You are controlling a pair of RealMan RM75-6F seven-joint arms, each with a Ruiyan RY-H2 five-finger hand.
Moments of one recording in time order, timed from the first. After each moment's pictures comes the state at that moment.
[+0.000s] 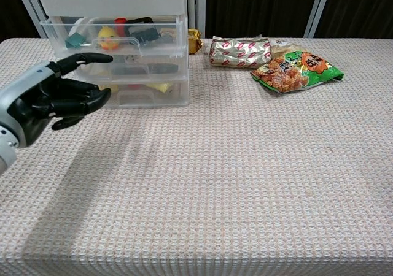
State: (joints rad) left arm -0.33 -1.80 -0.16 -1.56 1.37 1.31 -0.43; right arm 0.10 -1.03 0.04 -1.54 -1.63 1.55 0.24
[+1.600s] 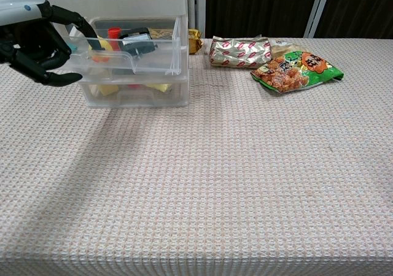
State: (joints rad) left arm -0.52 -1.28 -0.17 -1.93 1.25 1.09 0.25; right arm 0.09 -1.04 0.04 -1.51 -1.62 1.56 0.28
